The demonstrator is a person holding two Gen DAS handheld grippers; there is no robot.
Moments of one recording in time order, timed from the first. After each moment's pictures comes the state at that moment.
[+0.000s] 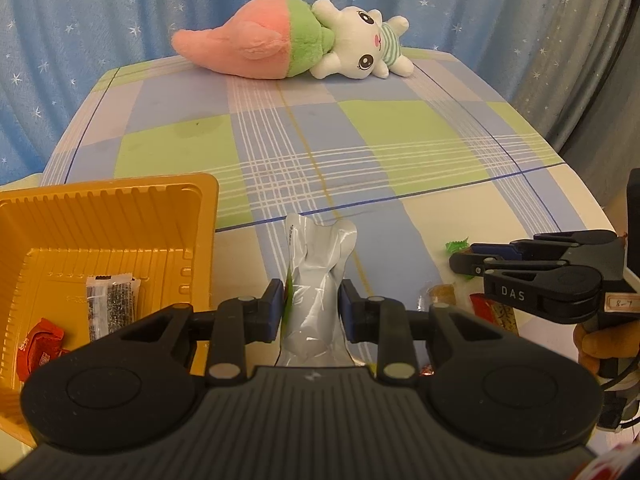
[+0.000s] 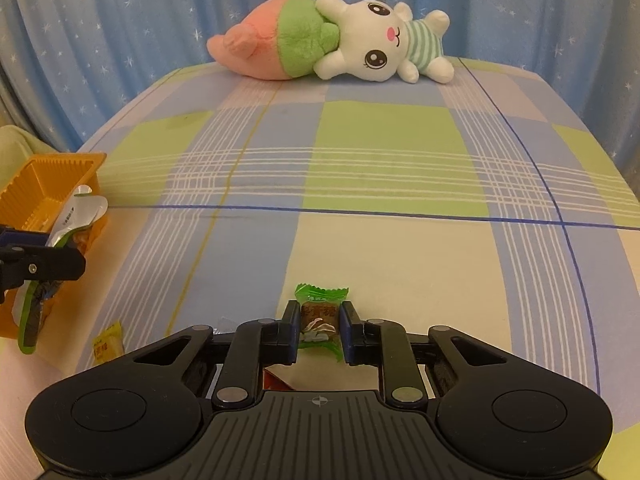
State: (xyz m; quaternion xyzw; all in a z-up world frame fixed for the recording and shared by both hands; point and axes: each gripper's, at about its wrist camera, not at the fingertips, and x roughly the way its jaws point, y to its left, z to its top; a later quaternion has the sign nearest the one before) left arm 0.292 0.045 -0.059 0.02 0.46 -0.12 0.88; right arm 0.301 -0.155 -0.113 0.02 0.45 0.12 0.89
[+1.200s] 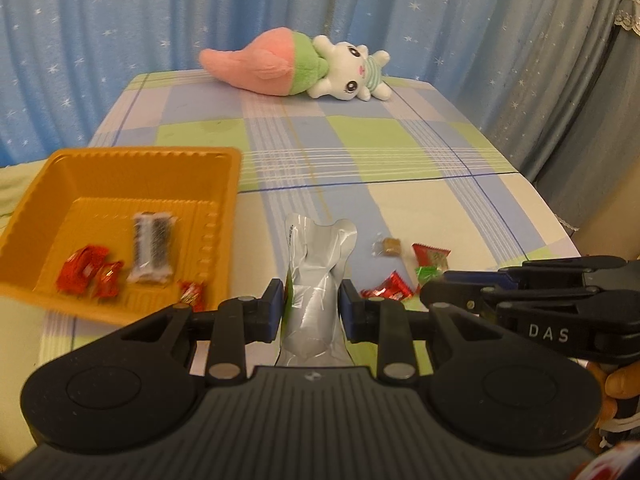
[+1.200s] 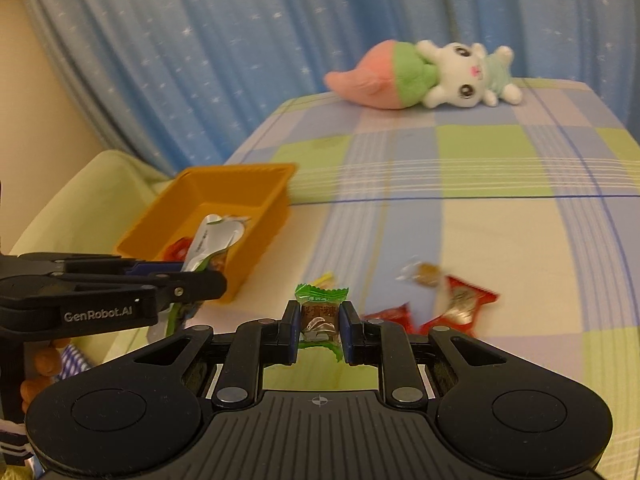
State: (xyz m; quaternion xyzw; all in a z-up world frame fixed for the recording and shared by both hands) left arm 0.172 0.076 -0.007 -0.02 0.42 -0.11 0.90; right arm 0.170 -0.109 -0.023 0.09 0.42 0.24 0.87
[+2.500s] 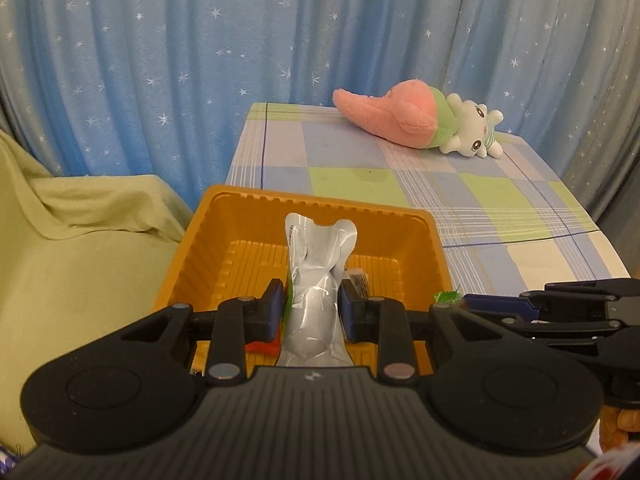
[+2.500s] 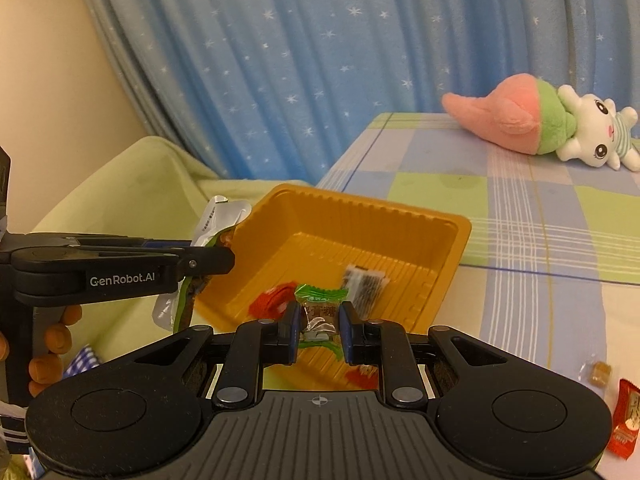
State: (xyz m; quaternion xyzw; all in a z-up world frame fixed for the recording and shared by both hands) left arm 0.218 0.243 0.013 -0.03 0.39 -0.04 0.92; right arm 0.228 0.070 -0.016 0.06 0.39 0.29 0.87
